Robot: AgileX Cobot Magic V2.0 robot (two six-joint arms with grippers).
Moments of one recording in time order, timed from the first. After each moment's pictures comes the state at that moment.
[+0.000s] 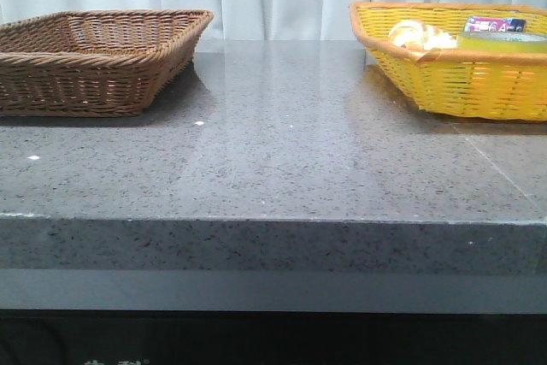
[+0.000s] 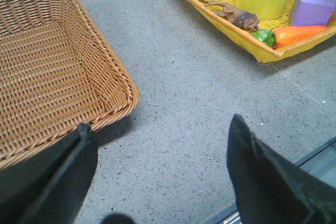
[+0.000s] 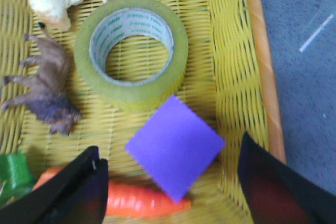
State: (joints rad) left arm -0.64 0.78 -0.88 0.08 0.62 -0.10; right arm -0.13 1.52 -1.54 0.04 0.94 0.04
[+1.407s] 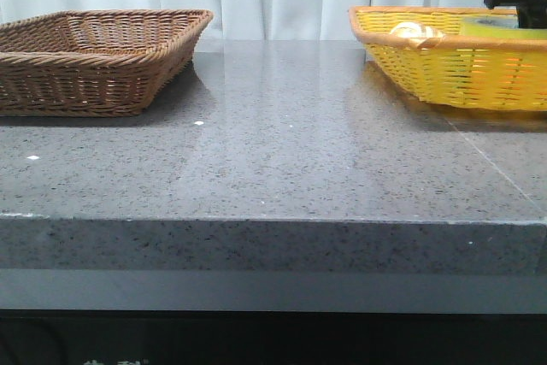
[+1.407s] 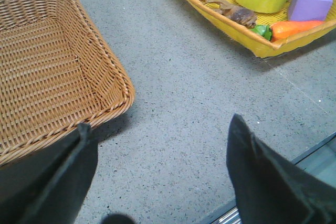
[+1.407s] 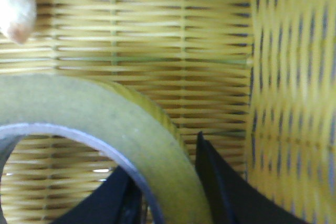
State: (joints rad) left arm -0.64 0.78 -0.88 0.07 0.62 -0.10; right arm -0.13 2.20 -2.20 0.03 1.17 -0.05
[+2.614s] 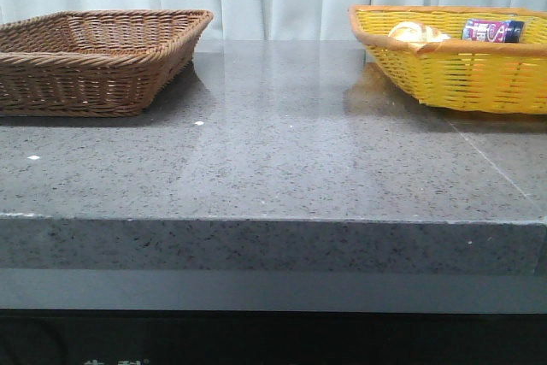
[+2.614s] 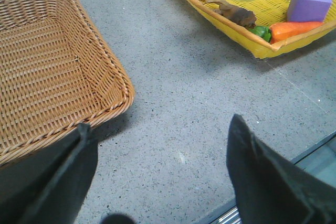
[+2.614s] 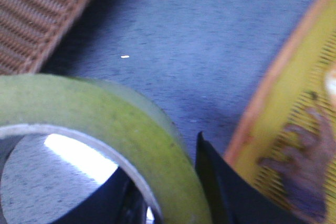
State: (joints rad) left arm -0.64 0.78 -0.88 0.07 0.62 -0.10; right arm 0.38 1.92 -2.21 0.13 1.26 -0.11
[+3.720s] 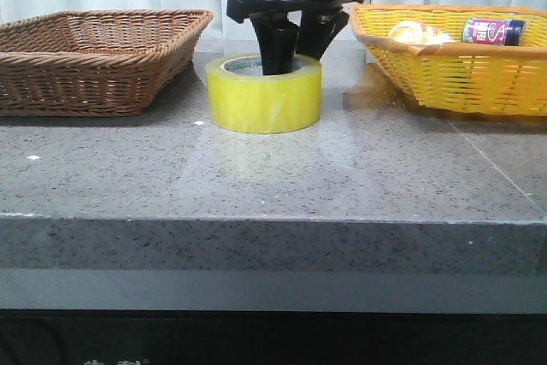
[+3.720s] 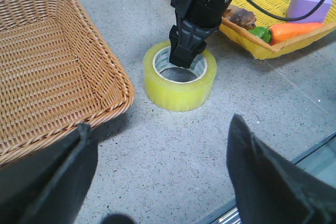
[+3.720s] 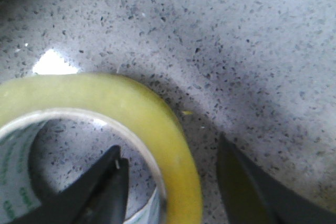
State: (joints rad) left arm -0.64 0.78 -0.88 0.07 0.62 -0.10; right arm 0.49 2.19 -2.21 0.01 1.25 -0.14
